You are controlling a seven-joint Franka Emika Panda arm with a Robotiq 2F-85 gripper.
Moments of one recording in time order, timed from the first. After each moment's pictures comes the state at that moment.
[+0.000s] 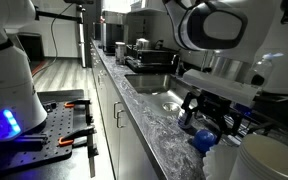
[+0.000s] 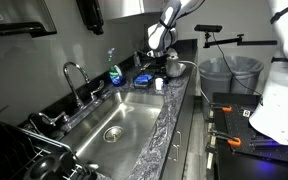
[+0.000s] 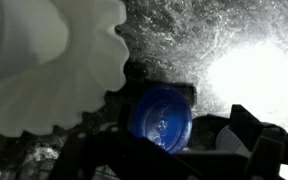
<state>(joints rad) -0.35 0.43 -0.16 -2.04 -0.05 2.39 -0.80</state>
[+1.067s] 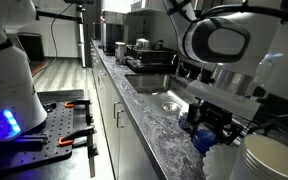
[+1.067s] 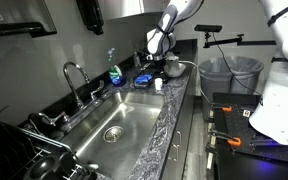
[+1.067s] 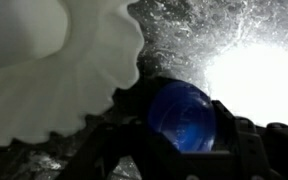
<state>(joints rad) -0.37 0.52 -0.15 -1.97 -0.05 2.40 -0.80</state>
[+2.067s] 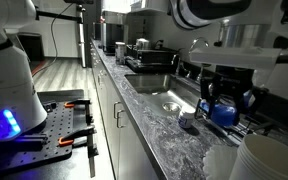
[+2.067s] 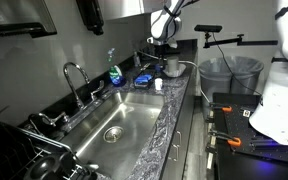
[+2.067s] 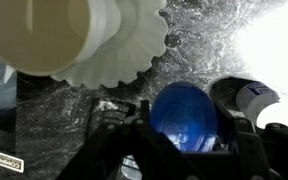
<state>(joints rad) -0.37 0.29 -0.17 -2.09 -0.08 2.51 -0.74</state>
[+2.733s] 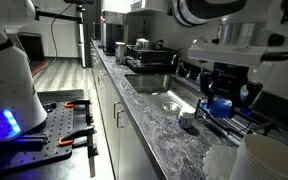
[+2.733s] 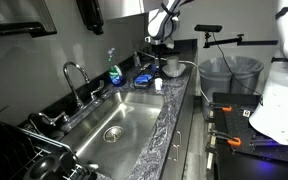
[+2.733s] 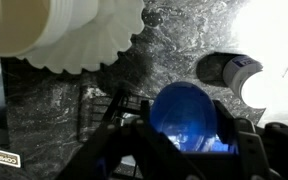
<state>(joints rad) -0.35 0.29 -0.15 -2.08 -0.01 2.50 -0.68</state>
